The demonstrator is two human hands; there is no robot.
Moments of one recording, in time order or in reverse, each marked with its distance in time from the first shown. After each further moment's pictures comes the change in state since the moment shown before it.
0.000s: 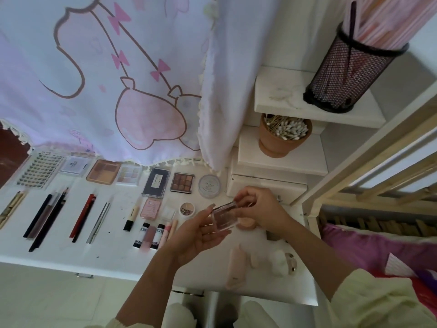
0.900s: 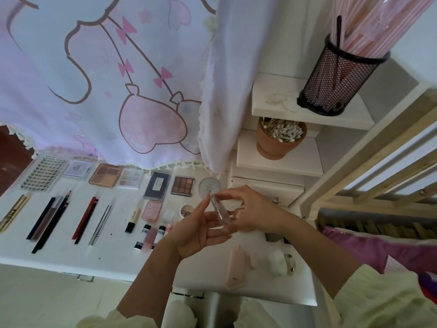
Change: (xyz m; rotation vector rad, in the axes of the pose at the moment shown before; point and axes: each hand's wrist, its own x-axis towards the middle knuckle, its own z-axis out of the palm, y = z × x) left_hand -0.014 0.020 0.015 -0.030 -0.148 -0.048; right_hand -0.018 -0.050 0.000 -0.329 -0.254 -0.147
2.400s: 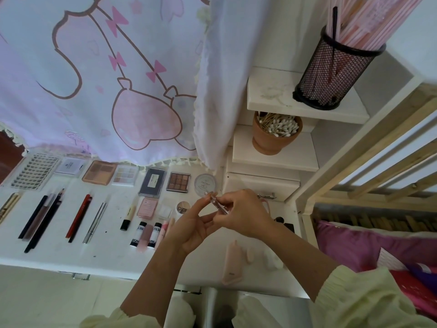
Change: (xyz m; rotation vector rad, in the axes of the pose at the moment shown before) left_hand 0.011 -0.010 0.003 -0.174 0.058 0.226; right_hand 0.002 0.003 0.033 -0.202 0.289 -0.005
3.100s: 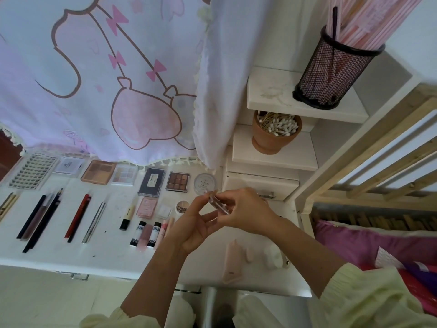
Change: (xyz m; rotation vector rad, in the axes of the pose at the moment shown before) left_hand 0.002 -0.001 0.000 0.014 -0.025 0.018; right_hand 0.001 0.000 -0.009 -0.003 -0.125 0.014
